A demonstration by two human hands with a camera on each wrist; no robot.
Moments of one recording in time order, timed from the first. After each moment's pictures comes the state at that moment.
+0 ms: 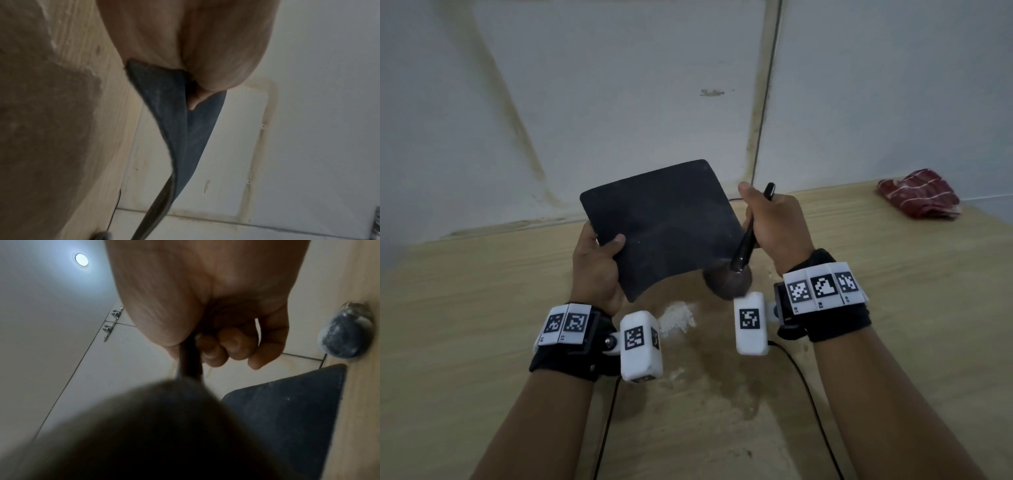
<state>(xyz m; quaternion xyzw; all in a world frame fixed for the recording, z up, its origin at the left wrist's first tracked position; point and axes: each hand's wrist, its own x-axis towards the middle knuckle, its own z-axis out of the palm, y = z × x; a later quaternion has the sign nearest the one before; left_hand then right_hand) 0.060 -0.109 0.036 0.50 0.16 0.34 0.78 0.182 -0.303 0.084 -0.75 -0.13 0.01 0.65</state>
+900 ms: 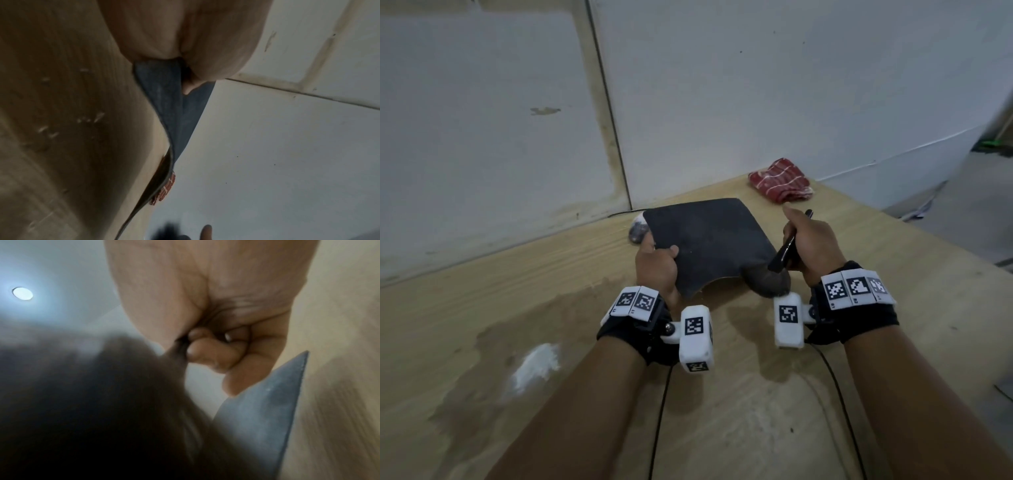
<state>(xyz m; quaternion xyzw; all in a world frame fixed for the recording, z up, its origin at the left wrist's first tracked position) 0.131 -0.136 0.011 0.51 0.30 0.29 0.75 0.244 -0.321 0.040 -0.71 -0.01 0.12 0.69</state>
